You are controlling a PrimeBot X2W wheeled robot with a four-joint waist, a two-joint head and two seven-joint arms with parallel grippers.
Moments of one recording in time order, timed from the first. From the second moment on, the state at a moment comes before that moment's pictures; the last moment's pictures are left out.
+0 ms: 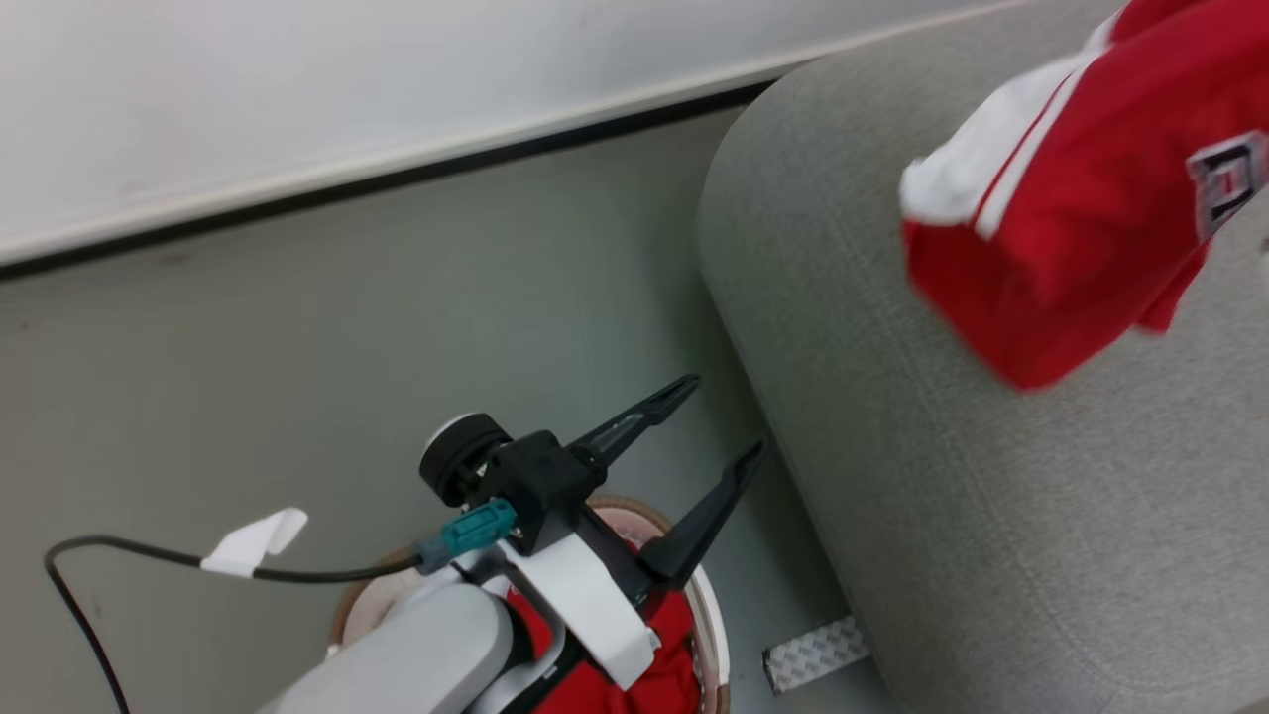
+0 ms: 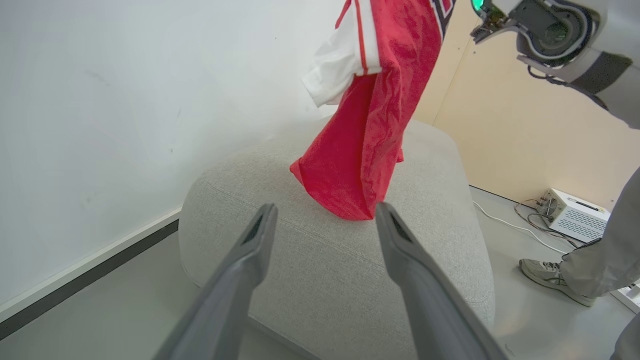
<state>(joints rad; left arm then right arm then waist) -0.63 0.38 -0.91 0.01 -0.57 0.02 -0.16 -0.76 -0.37 0.11 0.24 0.50 0.13 -0.15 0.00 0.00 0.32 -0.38</state>
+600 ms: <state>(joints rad) -0.74 0.46 -0.90 -0.07 -0.52 -0.01 -0.11 -1.06 -0.51 -0.10 0.46 0.41 0.13 -0.06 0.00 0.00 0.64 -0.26</state>
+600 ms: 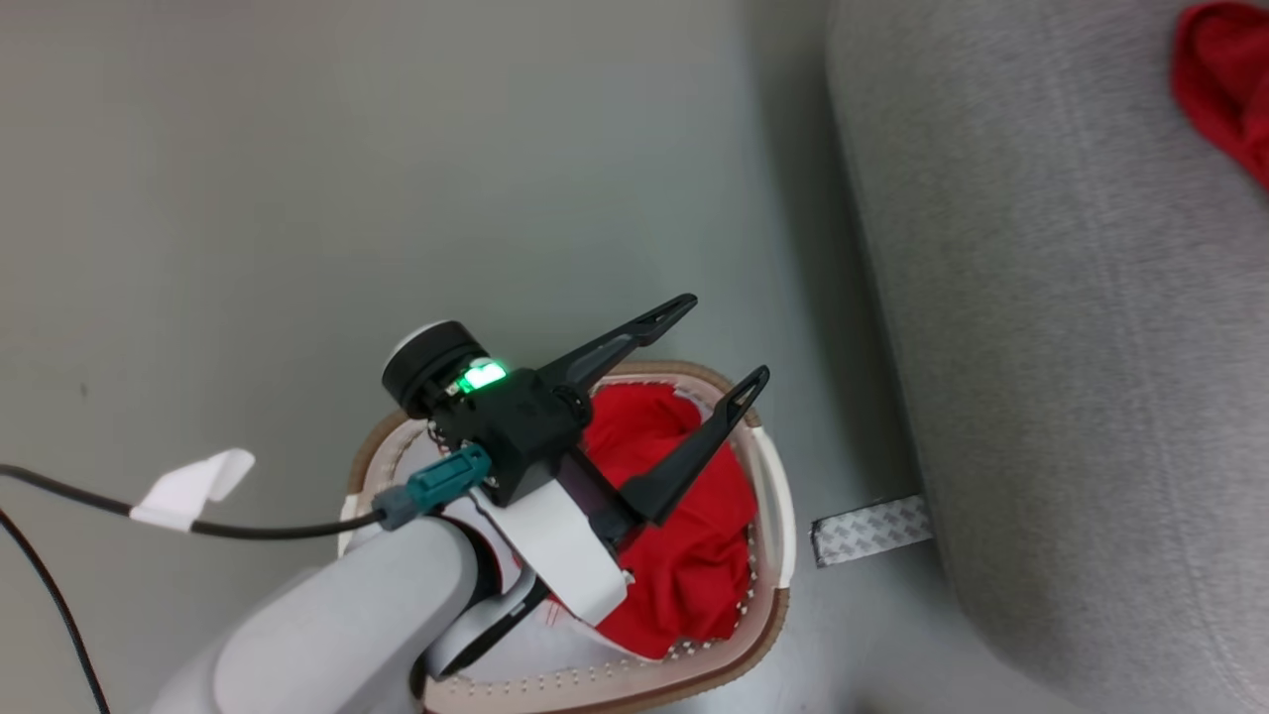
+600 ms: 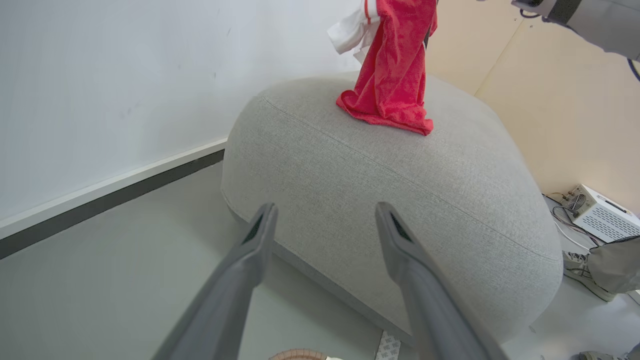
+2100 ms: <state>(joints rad) -0.55 0.46 -0.83 0.08 -0.65 0.08 -0.23 -0.70 -0.63 0.16 0.54 0.53 0.13 0.16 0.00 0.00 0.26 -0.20</state>
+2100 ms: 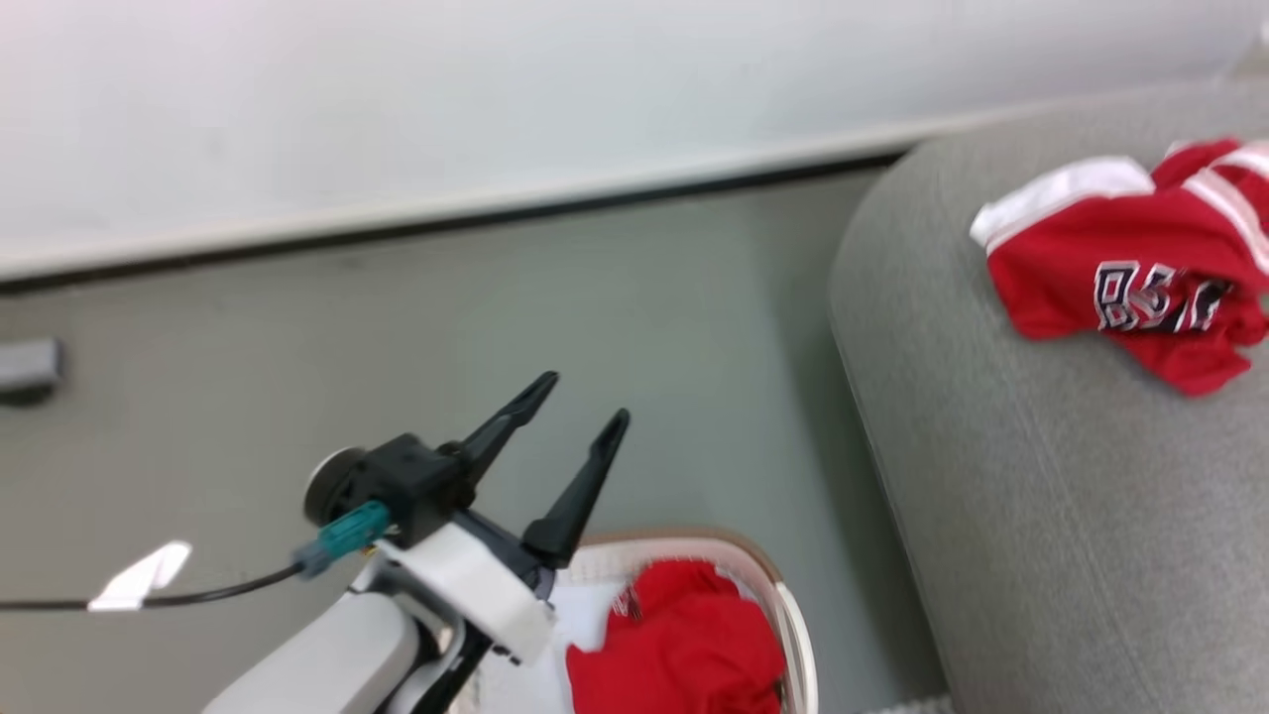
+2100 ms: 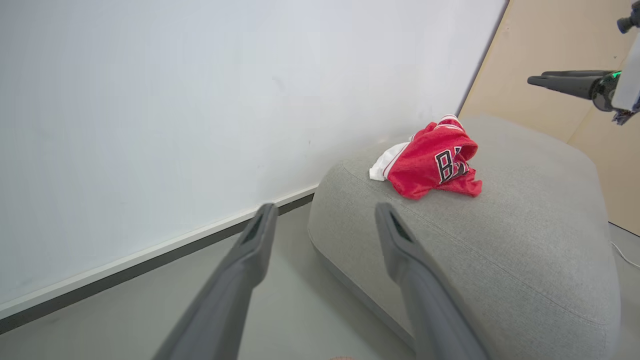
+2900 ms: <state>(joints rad) -0.22 0.53 -0.52 0.00 -0.71 0.26 -0.26 -0.21 -0.32 0.00 0.10 0.40 0.13 -0.04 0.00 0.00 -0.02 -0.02</state>
